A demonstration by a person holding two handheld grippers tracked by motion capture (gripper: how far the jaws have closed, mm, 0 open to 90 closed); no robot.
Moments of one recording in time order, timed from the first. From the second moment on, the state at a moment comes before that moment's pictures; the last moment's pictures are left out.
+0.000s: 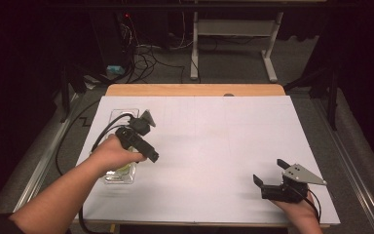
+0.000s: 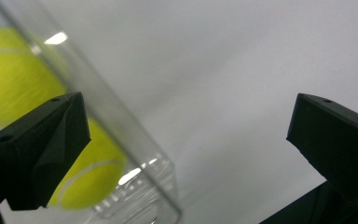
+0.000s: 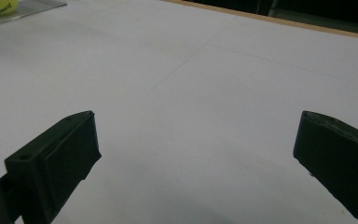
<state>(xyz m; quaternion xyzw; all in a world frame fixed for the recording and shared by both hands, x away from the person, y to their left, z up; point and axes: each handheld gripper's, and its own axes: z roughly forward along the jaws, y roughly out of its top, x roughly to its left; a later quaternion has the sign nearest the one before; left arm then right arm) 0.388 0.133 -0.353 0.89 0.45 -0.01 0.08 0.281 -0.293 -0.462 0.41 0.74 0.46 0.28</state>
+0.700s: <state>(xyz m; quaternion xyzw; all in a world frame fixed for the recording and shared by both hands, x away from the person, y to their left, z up) 0.381 0.064 -0.372 0.91 0.39 -0.03 0.11 0.280 -0.292 -0.461 0.40 0.74 0.46 0.28</state>
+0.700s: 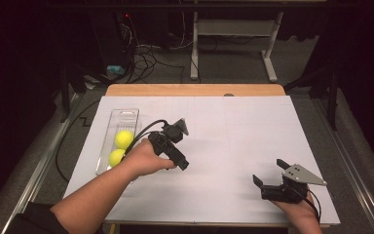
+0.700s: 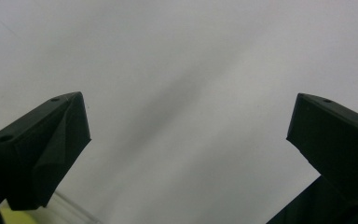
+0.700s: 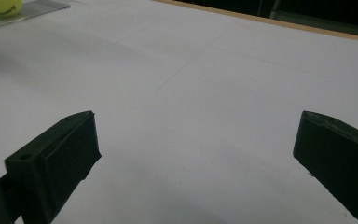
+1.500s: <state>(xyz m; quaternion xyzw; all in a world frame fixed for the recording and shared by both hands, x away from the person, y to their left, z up) 0.344 0.079 -0.453 0.85 0.40 0.05 0.34 0.277 -0.288 -0.460 0.40 0.74 0.47 0.28</state>
